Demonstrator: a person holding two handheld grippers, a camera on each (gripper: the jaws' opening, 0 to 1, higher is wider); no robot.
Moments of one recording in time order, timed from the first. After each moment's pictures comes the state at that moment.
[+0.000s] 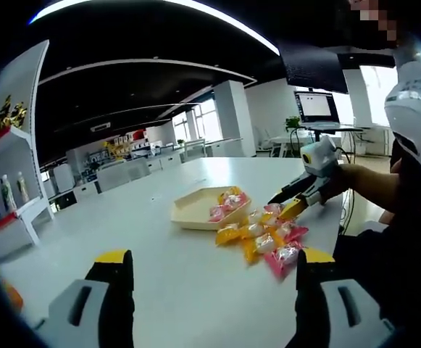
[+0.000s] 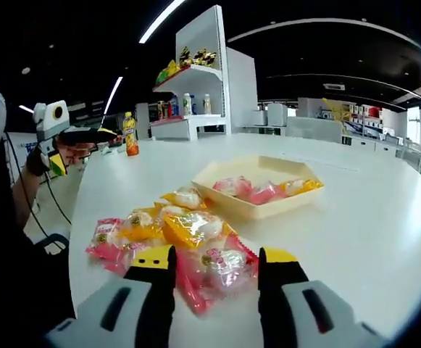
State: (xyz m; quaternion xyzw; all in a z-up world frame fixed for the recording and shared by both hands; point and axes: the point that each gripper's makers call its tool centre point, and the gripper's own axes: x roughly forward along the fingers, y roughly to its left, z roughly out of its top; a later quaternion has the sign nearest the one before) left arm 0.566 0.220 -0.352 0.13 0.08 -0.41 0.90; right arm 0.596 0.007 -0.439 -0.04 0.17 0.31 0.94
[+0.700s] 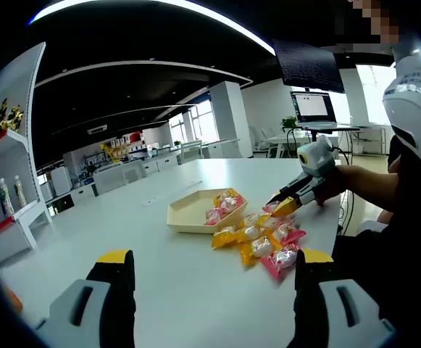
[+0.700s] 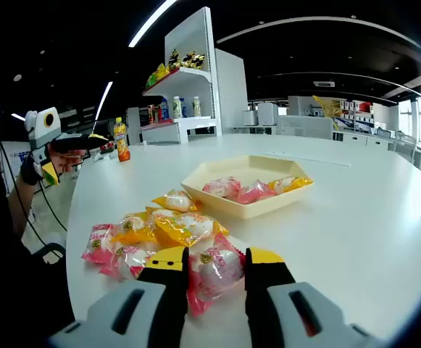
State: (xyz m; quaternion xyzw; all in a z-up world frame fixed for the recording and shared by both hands) left arm 0.564 0.211 -0.350 0.14 0.08 -0.42 0.90; right arm 0.600 -0.002 -0.437 -0.01 0.17 0.28 0.94
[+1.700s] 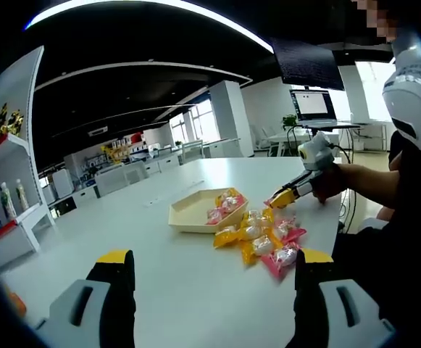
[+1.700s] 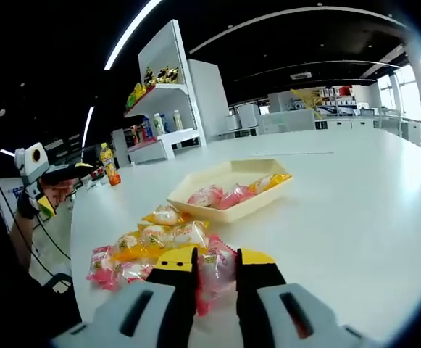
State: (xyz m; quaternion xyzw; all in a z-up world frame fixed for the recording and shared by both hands) left arm 0.562 0.214 -0.348 0.15 0.07 -0.41 0.90; right arm 0.603 -0.021 -0.431 0.07 0.17 0.24 0.95
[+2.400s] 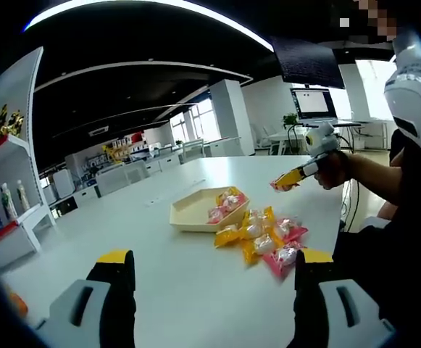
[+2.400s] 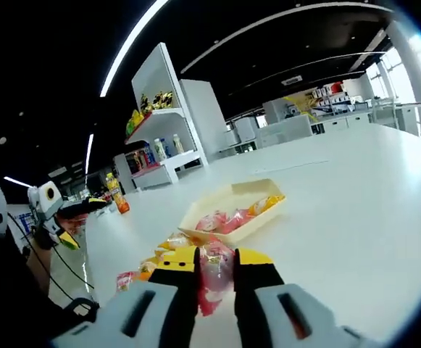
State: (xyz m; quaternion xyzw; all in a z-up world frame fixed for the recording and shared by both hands) left arm 0.564 0.214 -0.349 0.15 0.08 -0.41 0.90; right arm 0.588 -0.036 -0.384 0.14 0.13 0.25 0.95
